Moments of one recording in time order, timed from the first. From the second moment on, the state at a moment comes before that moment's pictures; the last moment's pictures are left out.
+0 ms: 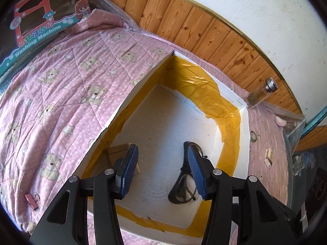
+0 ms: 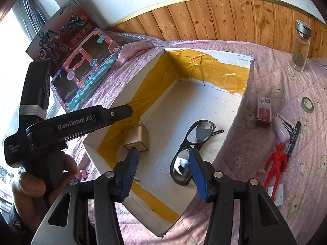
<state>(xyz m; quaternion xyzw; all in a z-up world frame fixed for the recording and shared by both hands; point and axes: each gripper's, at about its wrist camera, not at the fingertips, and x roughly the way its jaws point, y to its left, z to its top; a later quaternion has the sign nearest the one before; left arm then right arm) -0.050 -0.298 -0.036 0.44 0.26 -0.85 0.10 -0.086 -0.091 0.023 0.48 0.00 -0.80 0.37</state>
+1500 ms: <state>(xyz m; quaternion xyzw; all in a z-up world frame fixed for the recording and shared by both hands) 0.020 -0.104 0.022 0.45 0.12 -0.88 -0.01 -0.024 0.078 0.022 0.44 -0.16 -0.80 0.37</state>
